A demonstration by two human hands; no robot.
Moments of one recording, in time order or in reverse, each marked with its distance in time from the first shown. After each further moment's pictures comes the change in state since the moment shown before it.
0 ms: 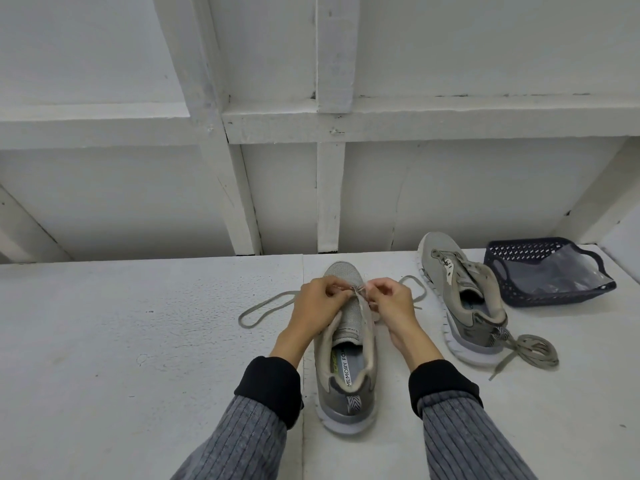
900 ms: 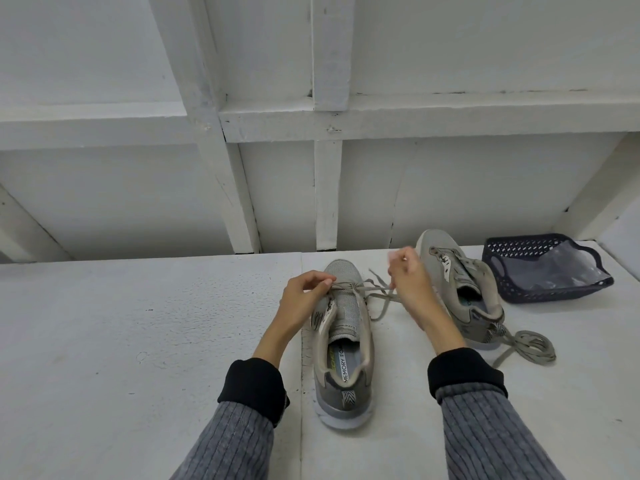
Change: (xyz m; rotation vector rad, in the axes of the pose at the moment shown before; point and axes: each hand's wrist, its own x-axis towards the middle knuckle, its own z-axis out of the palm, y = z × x) left_hand -0.010 -0.006 -0.020 -0.427 0.024 -0.077; right_hand 0.000 -0.040 -0.029 -0.271 -0.044 -0.308
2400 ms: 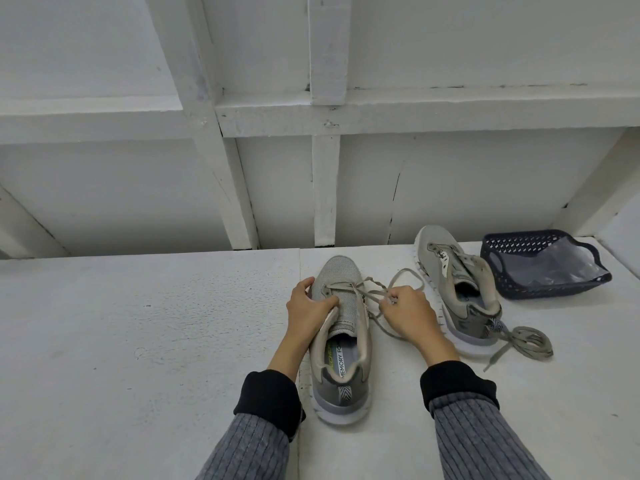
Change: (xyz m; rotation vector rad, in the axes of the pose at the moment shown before) left_hand -0.012 -0.015 0.027 0.084 0.192 -0.310; right_hand -0.016 0.052 -0.003 -0.695 -0.117 0.165
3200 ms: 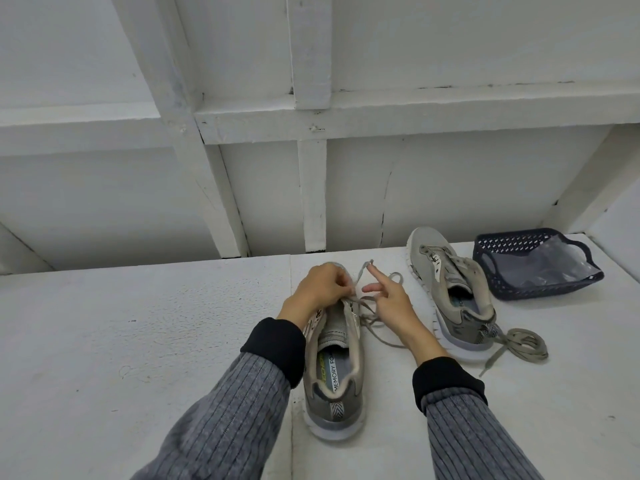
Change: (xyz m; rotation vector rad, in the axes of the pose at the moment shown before) left_hand 0.042 0.061 0.021 0.674 -0.372 0.392; right_hand 0.018 -0.014 0.000 0.636 -0.113 0.025
